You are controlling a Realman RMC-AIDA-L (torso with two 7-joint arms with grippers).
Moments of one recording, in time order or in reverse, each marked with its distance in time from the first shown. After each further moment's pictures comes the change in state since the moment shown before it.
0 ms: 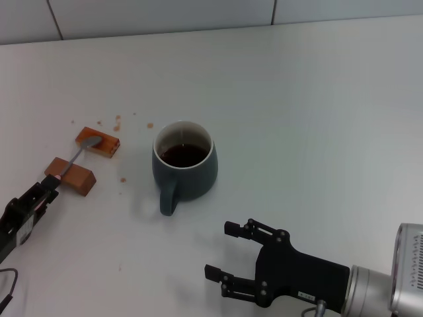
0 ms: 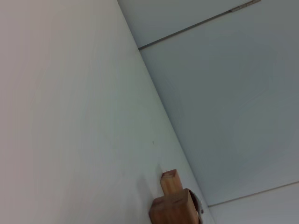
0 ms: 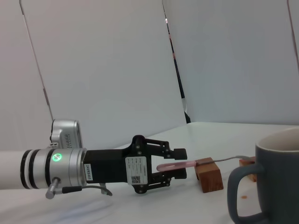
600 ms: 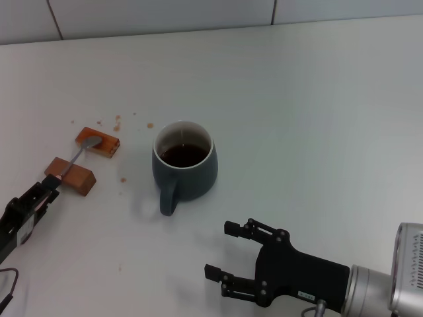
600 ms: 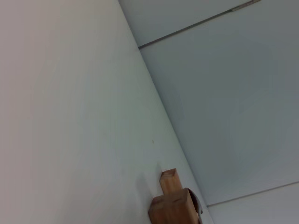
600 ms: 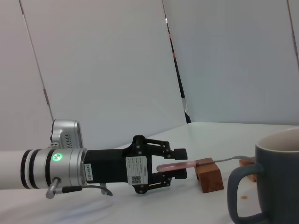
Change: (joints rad) left arm -0.001 0.000 0.000 0.000 0.002 0.001 -0.009; right arm 0.001 0.000 0.000 -0.001 0.000 0.000 0.002
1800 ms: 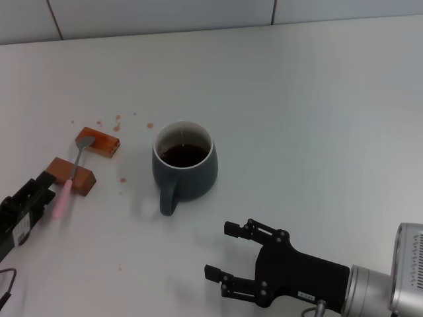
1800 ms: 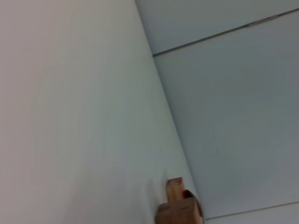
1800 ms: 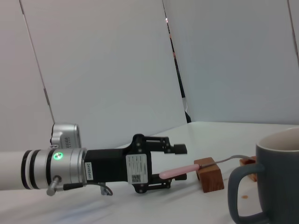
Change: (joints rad) left arm 0.003 0.001 -0.025 -0.013 -0.005 -0.010 -0.057; right arm 0.000 0.000 -0.002 0.000 0.000 0.000 0.002
